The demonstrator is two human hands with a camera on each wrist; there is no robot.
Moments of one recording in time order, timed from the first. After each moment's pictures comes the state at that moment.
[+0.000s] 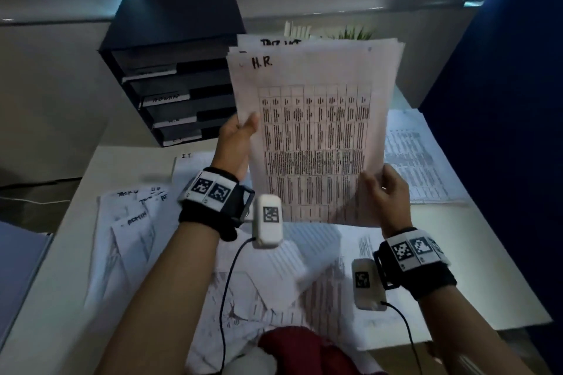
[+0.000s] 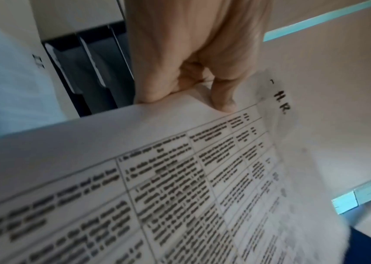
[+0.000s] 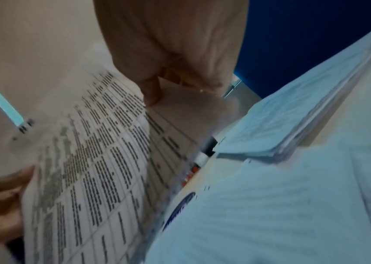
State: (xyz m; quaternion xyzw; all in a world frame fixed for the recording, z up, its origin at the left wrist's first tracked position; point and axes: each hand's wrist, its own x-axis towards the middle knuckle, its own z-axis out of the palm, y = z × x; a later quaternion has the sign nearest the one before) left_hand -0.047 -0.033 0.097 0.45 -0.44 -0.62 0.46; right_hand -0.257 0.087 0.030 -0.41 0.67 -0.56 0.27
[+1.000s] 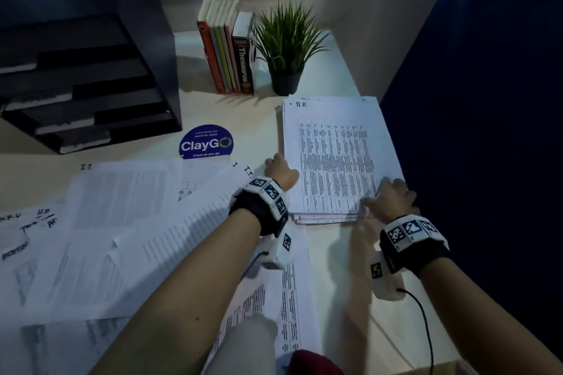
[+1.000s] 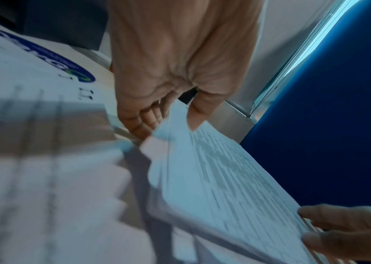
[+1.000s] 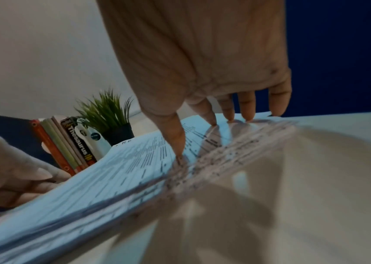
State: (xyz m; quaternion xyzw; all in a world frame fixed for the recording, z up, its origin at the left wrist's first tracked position) left_hand -0.268 -0.050 0.002 0.62 -0.64 -0.45 0.00; right_hand -0.452 0.057 -0.025 -0.36 0.90 0.00 0.26
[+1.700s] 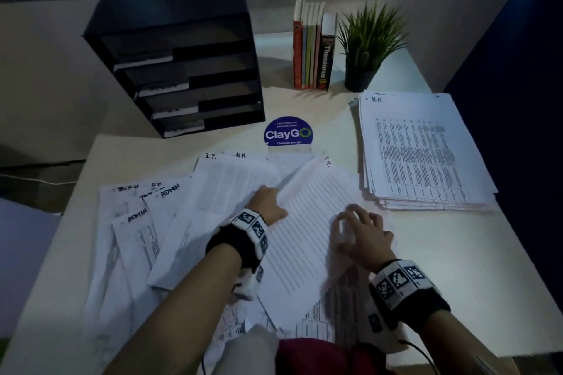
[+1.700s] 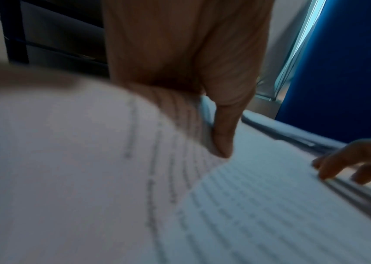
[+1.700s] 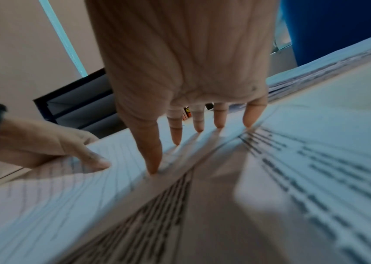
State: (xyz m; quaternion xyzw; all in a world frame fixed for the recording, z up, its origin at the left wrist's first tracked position) left_hand -0.056 -0.021 -0.024 0.60 -0.71 -0.36 -0.09; right_hand -0.239 0.094 -0.029 -0.57 0.77 -0.01 0.29
